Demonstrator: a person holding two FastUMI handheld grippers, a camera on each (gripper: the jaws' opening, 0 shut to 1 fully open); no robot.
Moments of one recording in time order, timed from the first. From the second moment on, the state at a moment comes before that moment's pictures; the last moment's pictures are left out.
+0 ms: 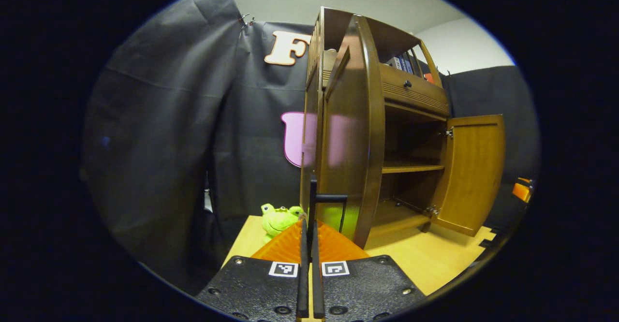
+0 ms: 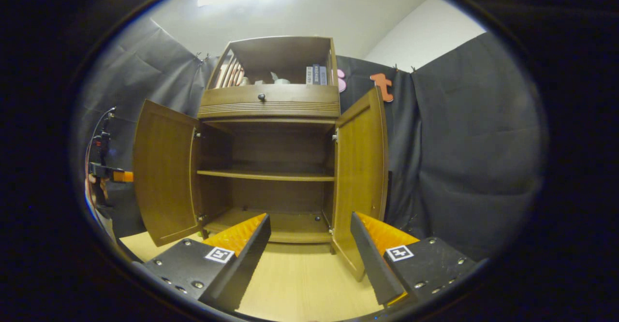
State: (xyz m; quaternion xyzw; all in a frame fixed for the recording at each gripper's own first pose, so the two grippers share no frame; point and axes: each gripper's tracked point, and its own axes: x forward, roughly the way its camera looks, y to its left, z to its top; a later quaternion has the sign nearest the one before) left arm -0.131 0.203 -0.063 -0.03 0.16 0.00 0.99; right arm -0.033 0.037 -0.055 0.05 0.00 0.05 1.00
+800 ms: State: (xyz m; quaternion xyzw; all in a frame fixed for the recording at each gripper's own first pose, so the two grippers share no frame) left arm -0.159 0.217 -0.033 0.01 0.12 0.08 0.99; right arm -0.043 0.024 -0.052 0.06 -0.01 0.04 1.00
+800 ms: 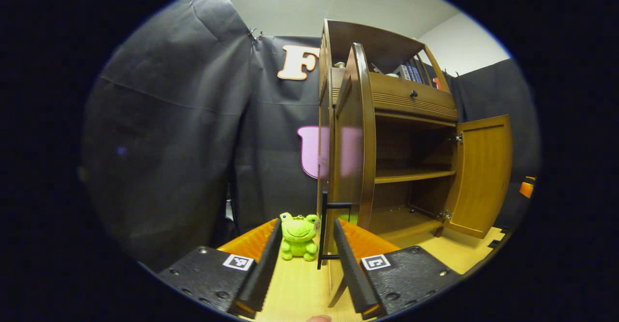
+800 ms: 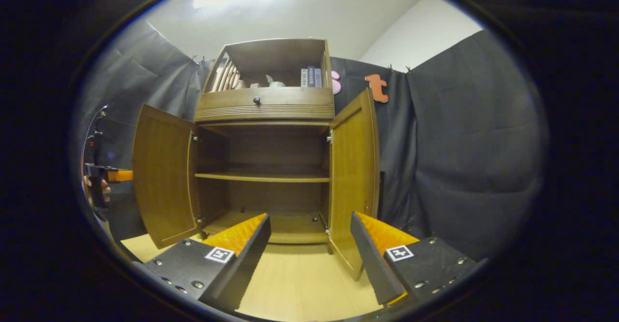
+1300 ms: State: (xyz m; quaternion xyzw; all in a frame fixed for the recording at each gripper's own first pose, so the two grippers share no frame) left arm -0.163 0.214 0.002 0.00 0.08 0.14 0.99; right arm -0.045 0.011 -0.055 0.07 -0.01 0.04 1.00
